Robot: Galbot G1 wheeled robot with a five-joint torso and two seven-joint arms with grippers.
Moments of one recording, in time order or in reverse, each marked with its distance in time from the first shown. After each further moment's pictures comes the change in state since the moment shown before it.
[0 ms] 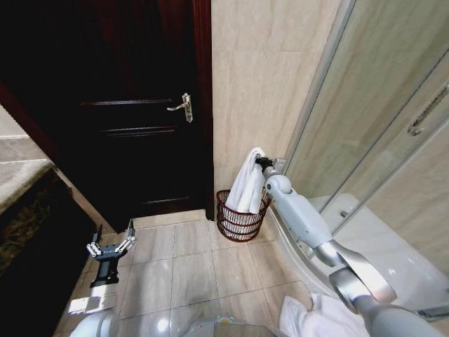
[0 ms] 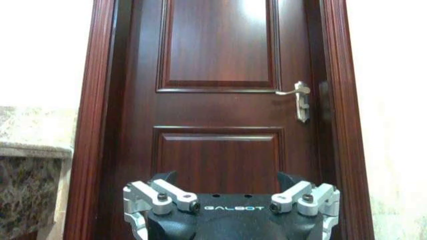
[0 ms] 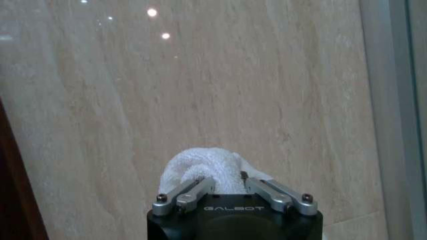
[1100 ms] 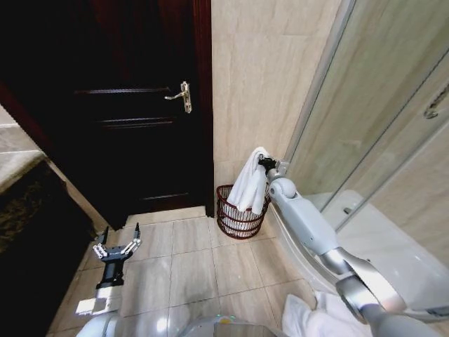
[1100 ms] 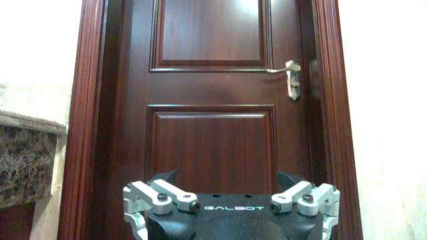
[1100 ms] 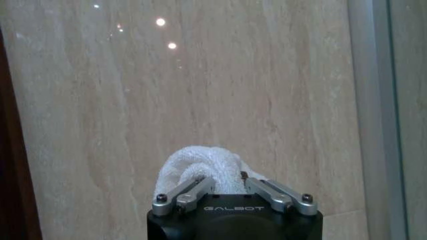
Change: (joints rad) left arm 0.015 -0.036 0.021 -0.004 0.047 -0.001 0.009; right arm -0.039 -0.041 0.021 0.082 -0.075 0.006 0.007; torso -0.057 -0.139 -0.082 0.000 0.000
